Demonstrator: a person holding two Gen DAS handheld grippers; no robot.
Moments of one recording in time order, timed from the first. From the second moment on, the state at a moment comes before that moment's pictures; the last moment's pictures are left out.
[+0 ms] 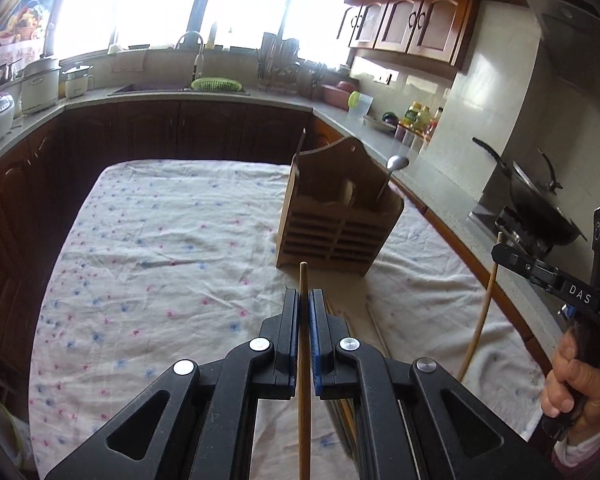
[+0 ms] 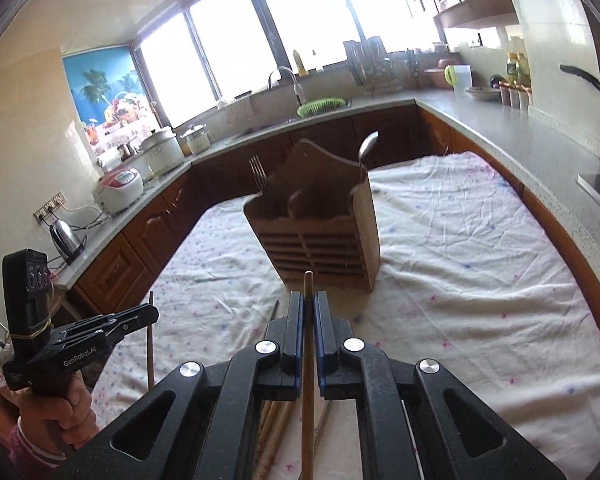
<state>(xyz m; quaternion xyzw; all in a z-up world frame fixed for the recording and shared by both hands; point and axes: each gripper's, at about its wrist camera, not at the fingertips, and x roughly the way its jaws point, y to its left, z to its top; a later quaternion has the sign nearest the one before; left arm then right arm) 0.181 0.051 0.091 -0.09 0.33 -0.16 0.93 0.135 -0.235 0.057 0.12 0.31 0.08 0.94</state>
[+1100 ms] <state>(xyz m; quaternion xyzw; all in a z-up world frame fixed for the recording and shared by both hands) 0.260 0.047 0.166 -0.12 0.15 -0.13 0.97 0.213 -0.271 0.176 0.13 0.14 0.04 0.98</state>
